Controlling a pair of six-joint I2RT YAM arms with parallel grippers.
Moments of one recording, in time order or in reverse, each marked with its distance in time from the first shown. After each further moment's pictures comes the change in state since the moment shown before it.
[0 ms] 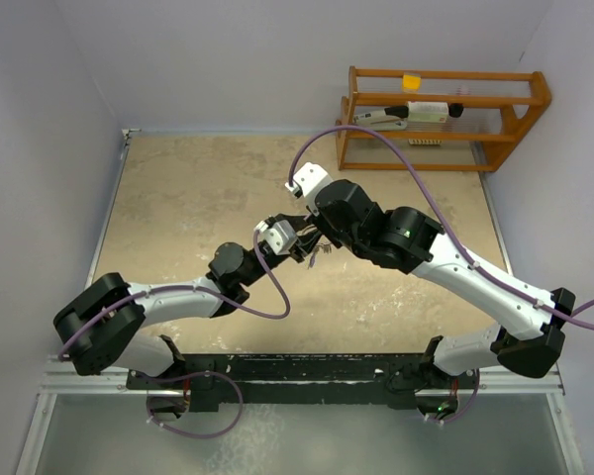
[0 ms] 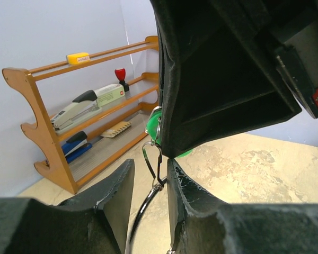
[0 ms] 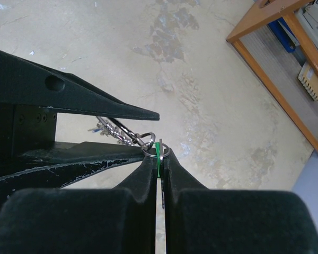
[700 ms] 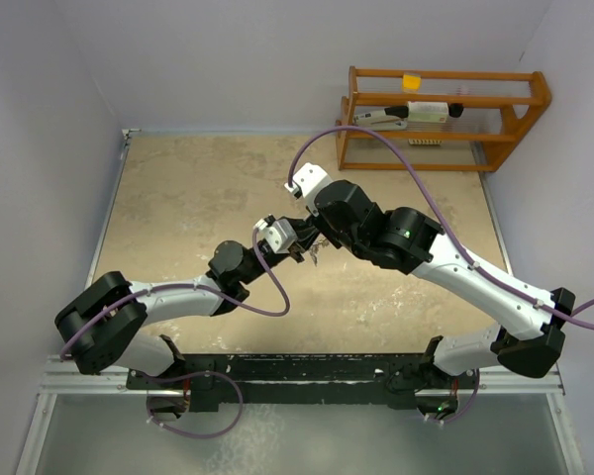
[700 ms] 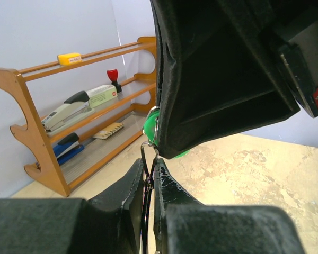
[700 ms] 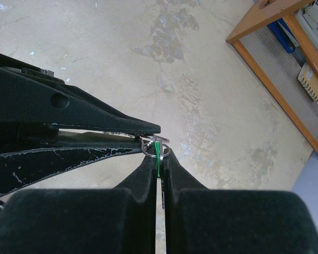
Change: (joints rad) left arm 0.014 0.013 0.005 0.009 0.049 -0.031; right arm 0.005 0.000 0.000 0.001 0.004 0.000
